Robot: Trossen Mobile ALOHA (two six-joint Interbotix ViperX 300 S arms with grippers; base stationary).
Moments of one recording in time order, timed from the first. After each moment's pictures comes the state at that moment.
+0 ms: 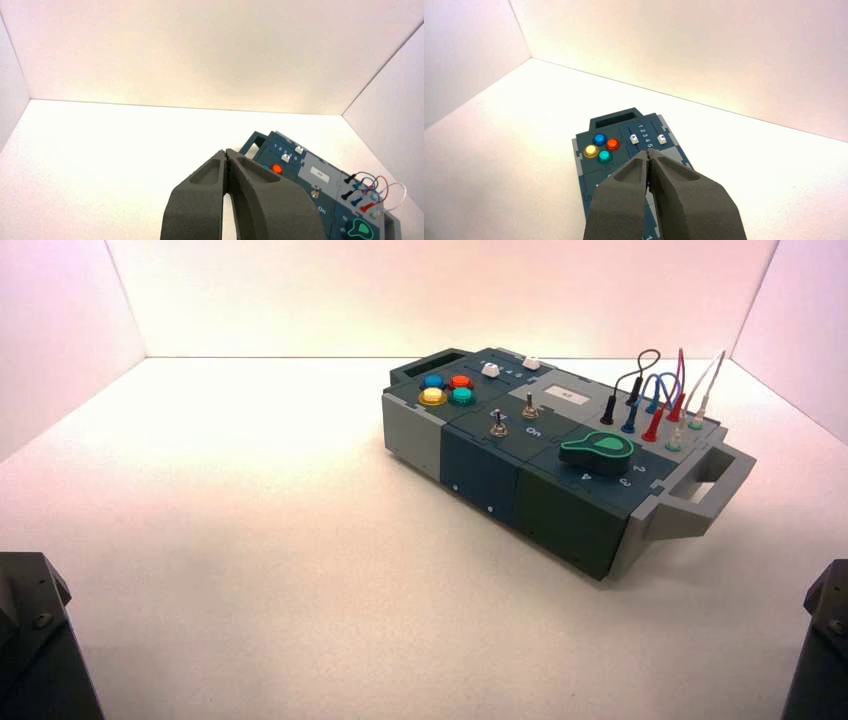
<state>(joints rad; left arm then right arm) -0.22 -1.27 1.08 -0.18 0.54 -0.08 0.60 -1.19 1.10 -0.36 0.51 0.41</state>
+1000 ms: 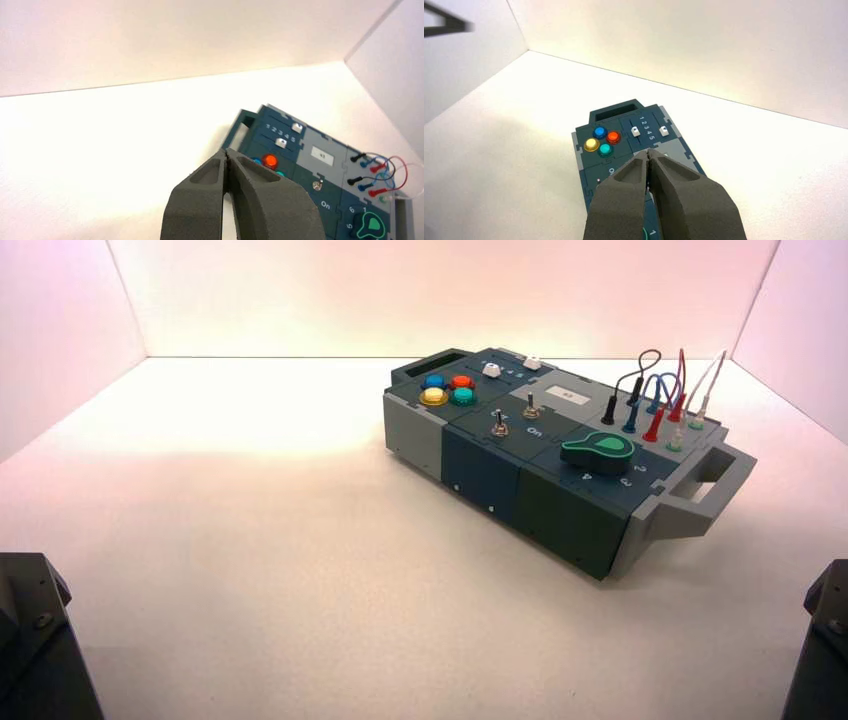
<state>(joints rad) -0.44 -0.46 0.75 -0.17 0.33 -0.03 0.59 -1.15 1.11 -0.34 0.49 0.41</state>
